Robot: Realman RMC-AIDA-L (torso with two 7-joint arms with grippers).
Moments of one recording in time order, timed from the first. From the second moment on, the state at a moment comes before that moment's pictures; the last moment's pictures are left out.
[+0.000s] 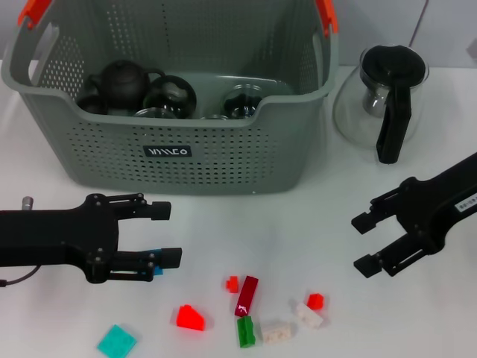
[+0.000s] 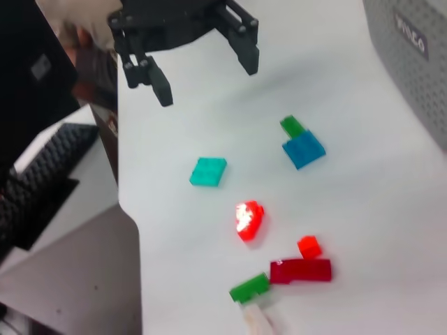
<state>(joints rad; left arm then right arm) -0.39 -2.08 -2.53 -0.85 -1.09 1.91 -1.41 0.82 1.99 -0.89 -0.83 -2.39 -1.87 1.81</state>
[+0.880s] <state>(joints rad) -0.39 -2.08 -2.56 -0.82 -1.07 1.90 -1.42 0.87 2.07 -1.17 -0.85 -2.48 -1.72 1.82</state>
